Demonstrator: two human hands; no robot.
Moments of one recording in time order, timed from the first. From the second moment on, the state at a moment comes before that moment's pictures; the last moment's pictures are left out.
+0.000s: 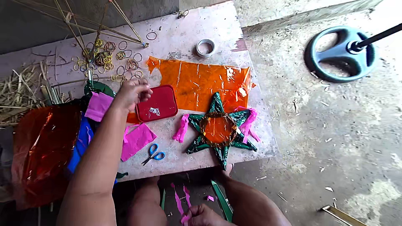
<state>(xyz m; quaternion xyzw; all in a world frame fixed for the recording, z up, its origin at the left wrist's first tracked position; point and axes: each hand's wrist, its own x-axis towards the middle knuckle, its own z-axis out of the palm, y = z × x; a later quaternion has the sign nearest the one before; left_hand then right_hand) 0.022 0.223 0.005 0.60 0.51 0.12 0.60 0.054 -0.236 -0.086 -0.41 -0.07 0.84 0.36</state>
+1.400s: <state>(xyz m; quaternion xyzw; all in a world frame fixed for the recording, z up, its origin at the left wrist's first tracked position) -0.125 -0.182 0.067 0.61 0.51 0.26 0.55 0.057 -0.350 0.075 -0.54 -0.40 0.37 0.64</state>
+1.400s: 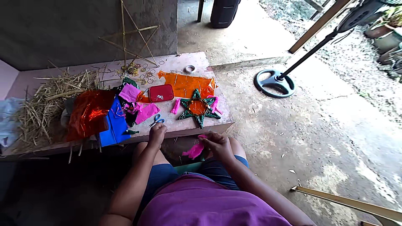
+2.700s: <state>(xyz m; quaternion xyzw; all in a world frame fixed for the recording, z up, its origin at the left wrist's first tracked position) -0.099 -0.255 0.113 0.66 0.27 0.02 0.70 0.059 -0.380 0.078 -0.42 -0.35 0.56 0.62</state>
